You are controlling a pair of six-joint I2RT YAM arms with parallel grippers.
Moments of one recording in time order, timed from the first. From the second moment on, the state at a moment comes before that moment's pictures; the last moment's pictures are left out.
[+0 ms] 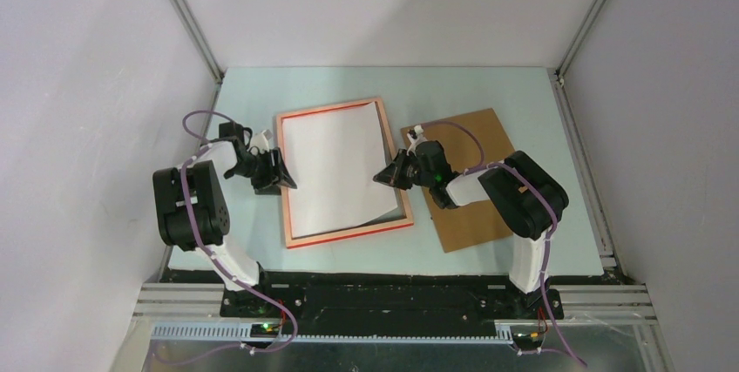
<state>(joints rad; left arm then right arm) 0.21 1.71 1.00 -0.64 0.54 -0.02 0.63 1.91 0.81 0.66 -0.33 0.91</state>
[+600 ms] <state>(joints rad) 0.21 1.70 1.00 -0.65 0.54 -0.02 0.63 1.91 0.81 0.65 -0.30 0.88</state>
